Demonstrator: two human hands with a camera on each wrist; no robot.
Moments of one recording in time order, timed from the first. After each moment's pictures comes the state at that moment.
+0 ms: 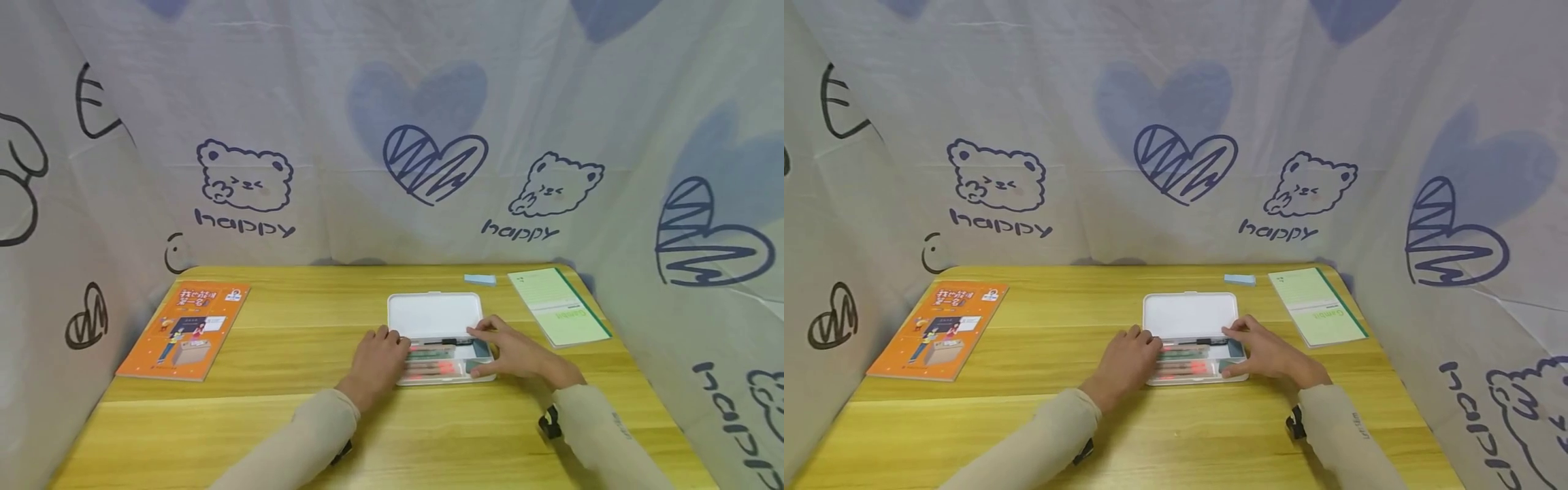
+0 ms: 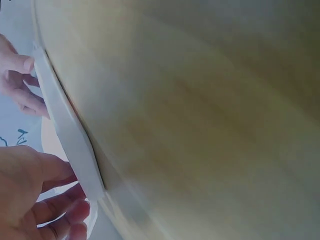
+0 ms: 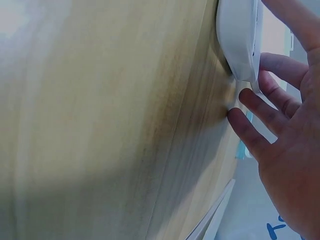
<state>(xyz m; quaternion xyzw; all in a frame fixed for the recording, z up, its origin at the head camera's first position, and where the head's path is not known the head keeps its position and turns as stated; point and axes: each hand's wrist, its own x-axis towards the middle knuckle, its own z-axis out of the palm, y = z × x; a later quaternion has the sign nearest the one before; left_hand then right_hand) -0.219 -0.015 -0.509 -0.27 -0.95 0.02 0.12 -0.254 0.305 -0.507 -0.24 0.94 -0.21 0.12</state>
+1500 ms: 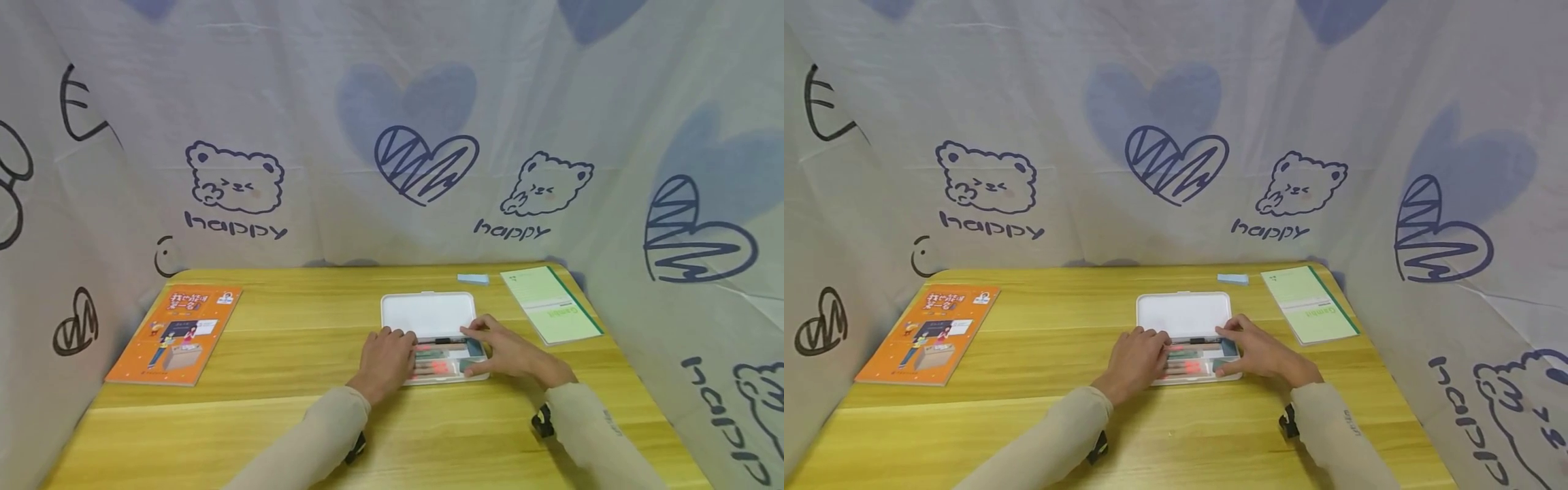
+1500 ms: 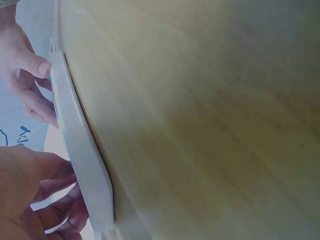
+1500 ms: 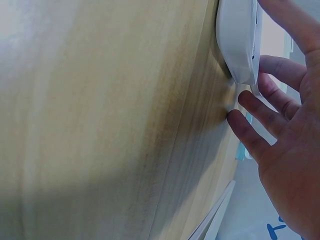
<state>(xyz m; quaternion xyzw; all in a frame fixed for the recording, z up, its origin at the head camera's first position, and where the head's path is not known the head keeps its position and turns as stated) -0.226 0.017 -0.511 -0.20 -0.97 -0.12 0.06 -0.253 0.306 -0.508 -0.23 0.94 -0.22 0.13</state>
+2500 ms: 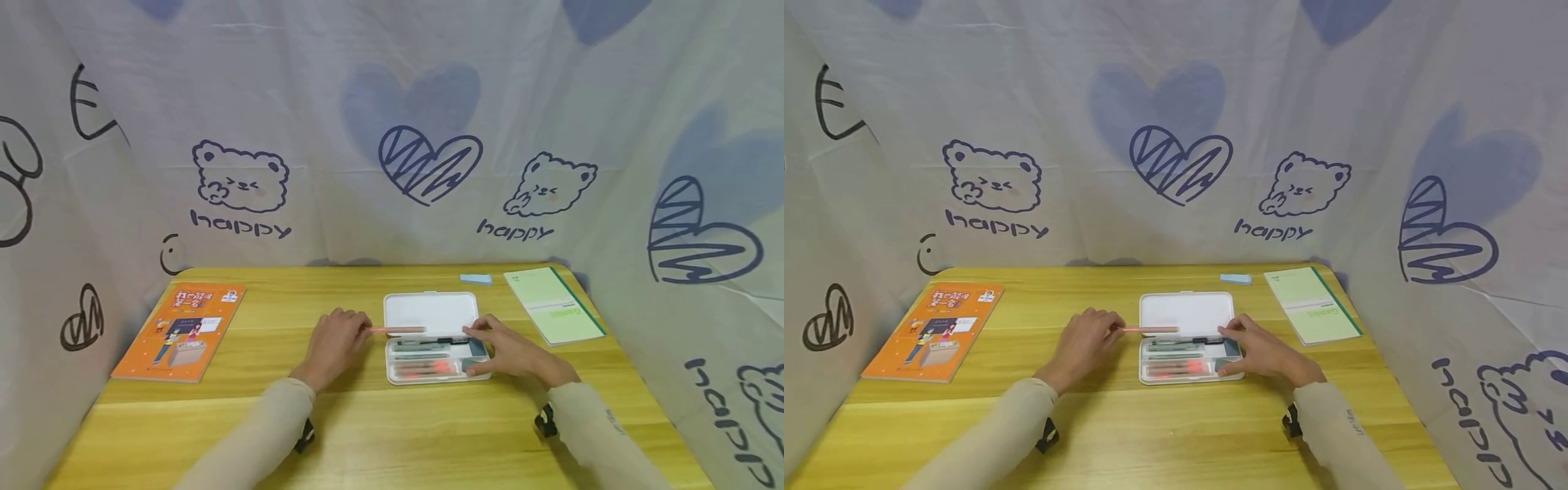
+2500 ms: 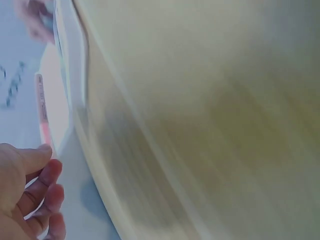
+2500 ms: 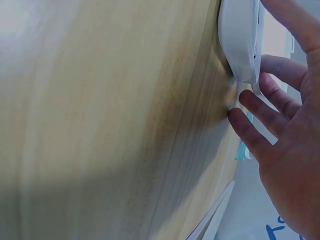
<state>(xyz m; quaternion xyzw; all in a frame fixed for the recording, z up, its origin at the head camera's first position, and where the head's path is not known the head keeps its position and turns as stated) -0.244 -0.078 -0.500 -0.22 -0.94 -0.20 0.17 -0.253 0.302 -0.505 -0.24 0.94 -0.21 0.13</state>
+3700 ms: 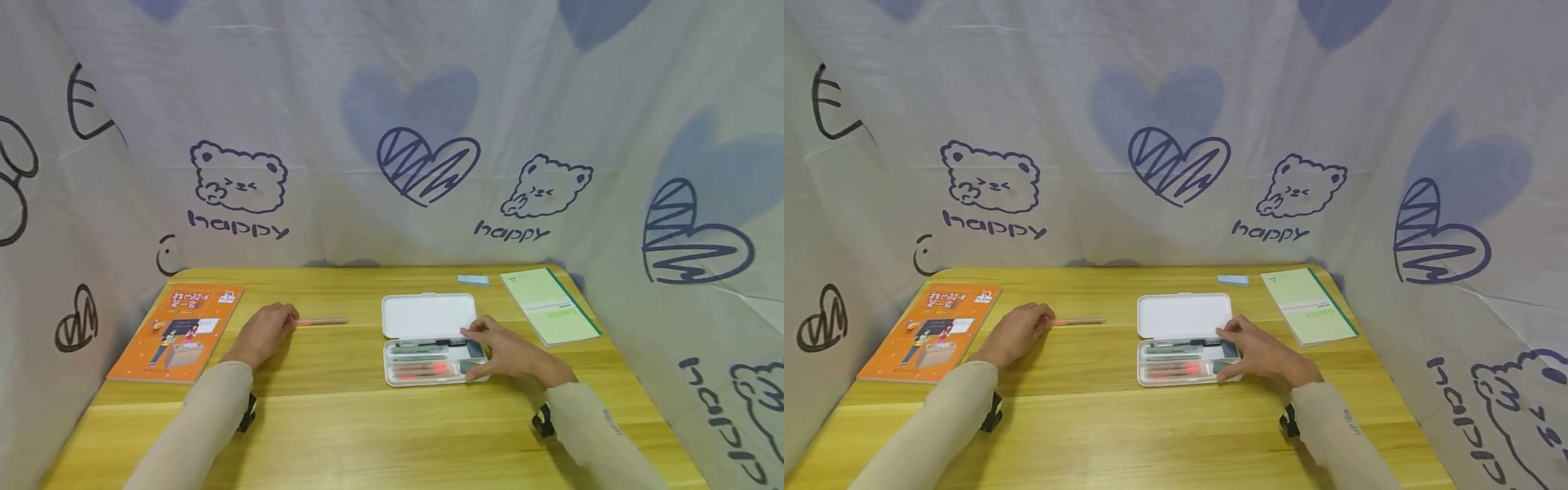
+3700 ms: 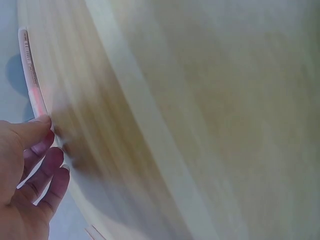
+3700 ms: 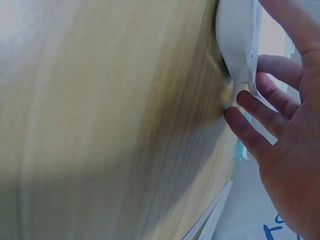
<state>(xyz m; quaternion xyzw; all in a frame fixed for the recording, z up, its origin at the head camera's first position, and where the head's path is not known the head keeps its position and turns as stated) -0.285 -0.208 -0.518 -0.17 -0.97 -0.18 0.04 -0.250 0.304 -0.504 -0.24 0.94 -0.20 0.12</state>
